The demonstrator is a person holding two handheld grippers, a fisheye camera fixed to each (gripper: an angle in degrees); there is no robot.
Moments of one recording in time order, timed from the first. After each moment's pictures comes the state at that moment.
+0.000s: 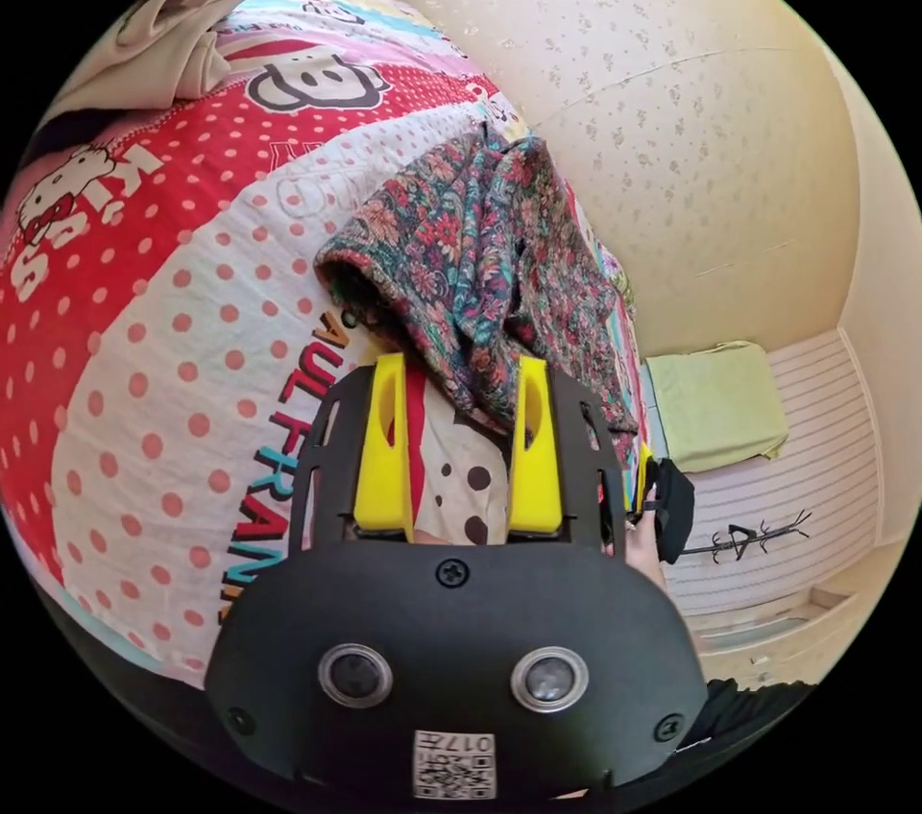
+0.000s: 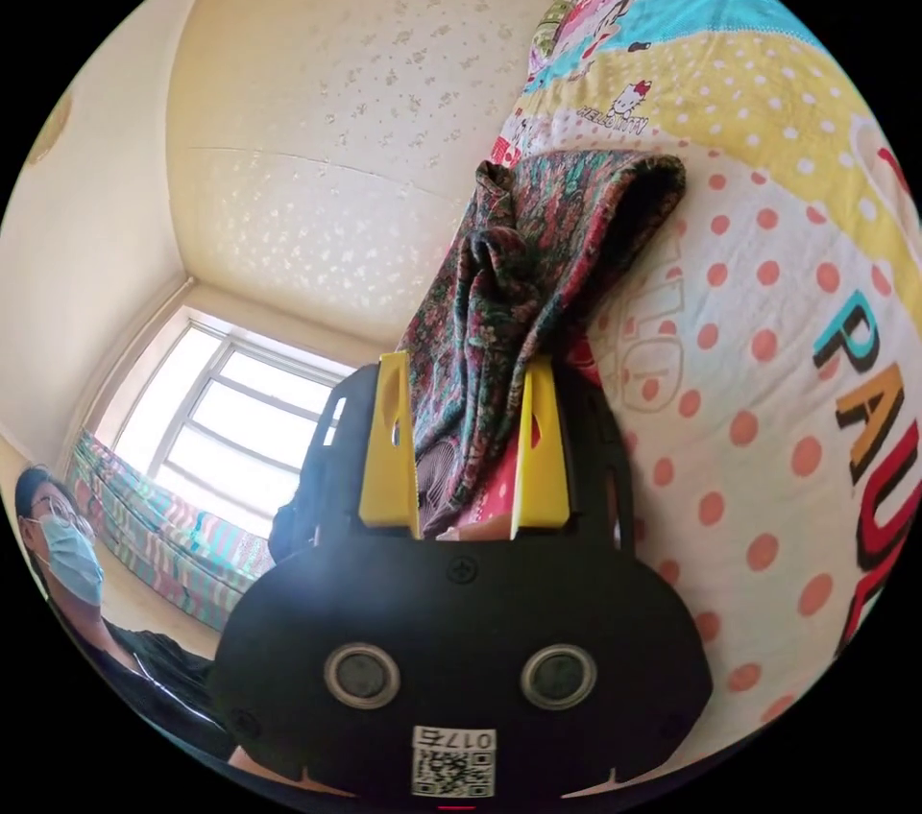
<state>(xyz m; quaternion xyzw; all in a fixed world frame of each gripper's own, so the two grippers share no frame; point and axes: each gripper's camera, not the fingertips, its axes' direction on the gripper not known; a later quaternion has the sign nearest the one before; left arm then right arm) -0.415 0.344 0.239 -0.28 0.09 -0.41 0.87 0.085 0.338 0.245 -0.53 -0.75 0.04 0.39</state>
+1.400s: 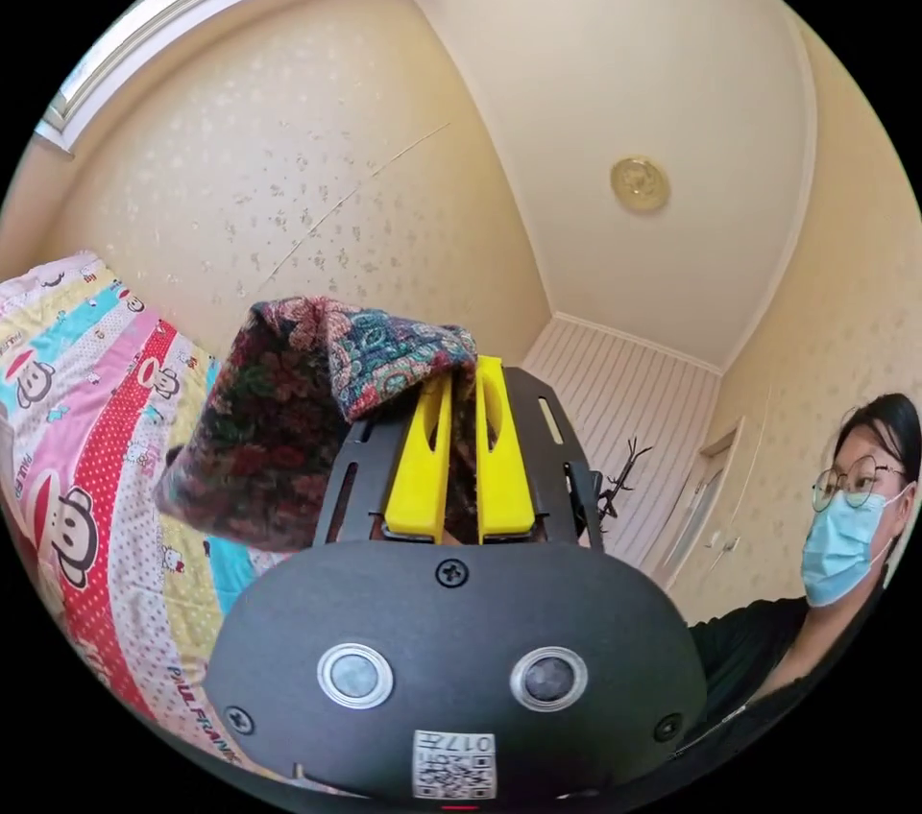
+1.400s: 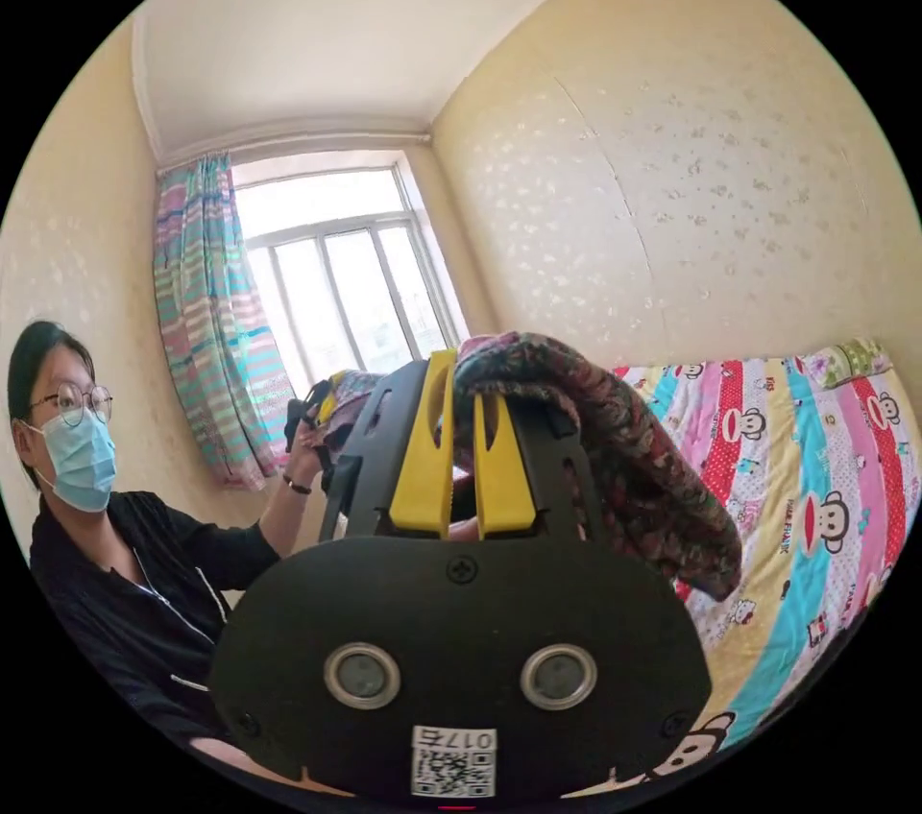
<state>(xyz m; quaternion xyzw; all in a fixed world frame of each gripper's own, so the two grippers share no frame) -0.433 0.098 -0.043 0.09 0.40 -0.21 0.89 0.234 -0.047 0.133 -0.17 -0.93 -0.14 0.29</state>
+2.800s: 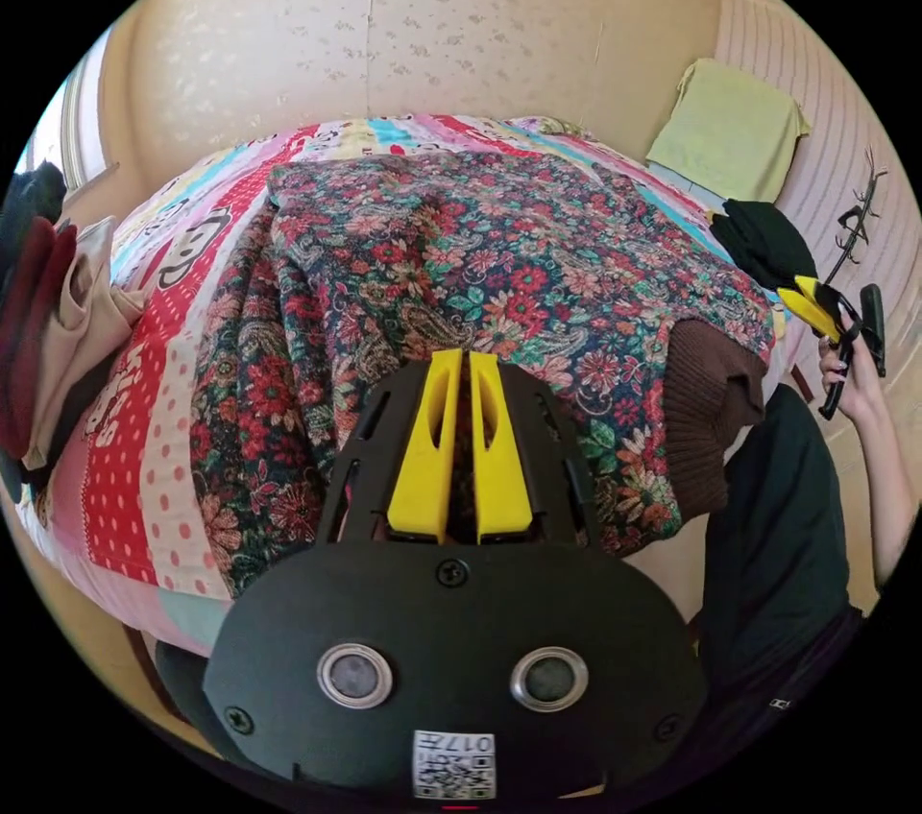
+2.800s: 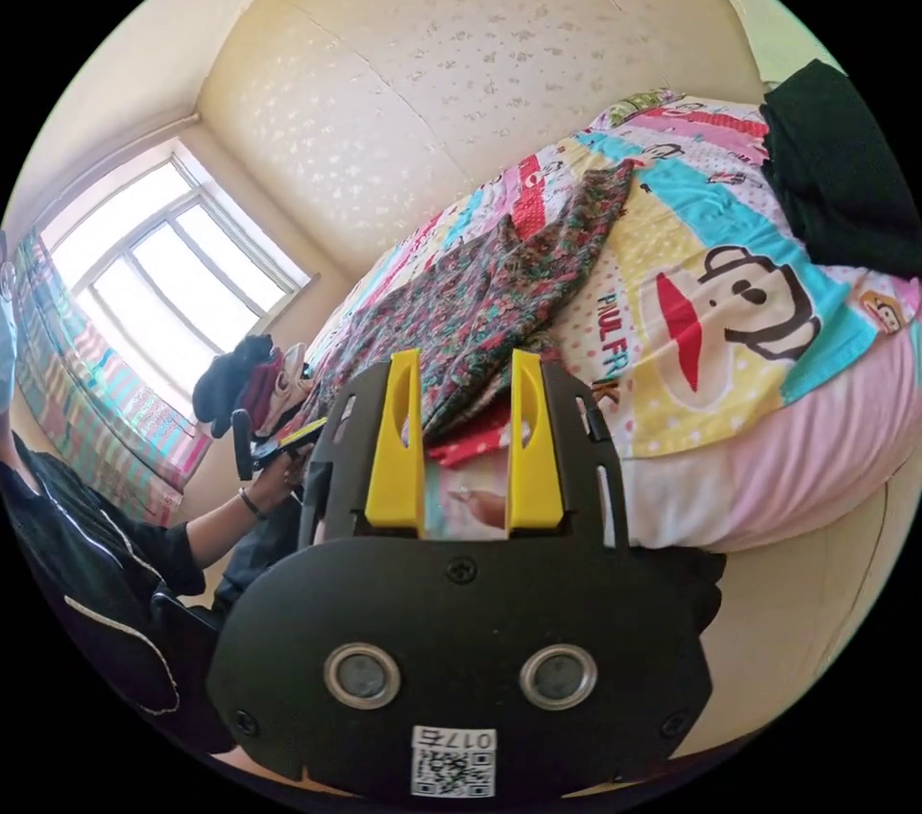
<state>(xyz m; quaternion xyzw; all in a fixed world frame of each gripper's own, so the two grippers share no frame) -0.242 0.505 0.169 -0.30 0.10 0.03 0.95 0.261 0.315 0.280 -0.36 -0.77 -0.15 0.50</state>
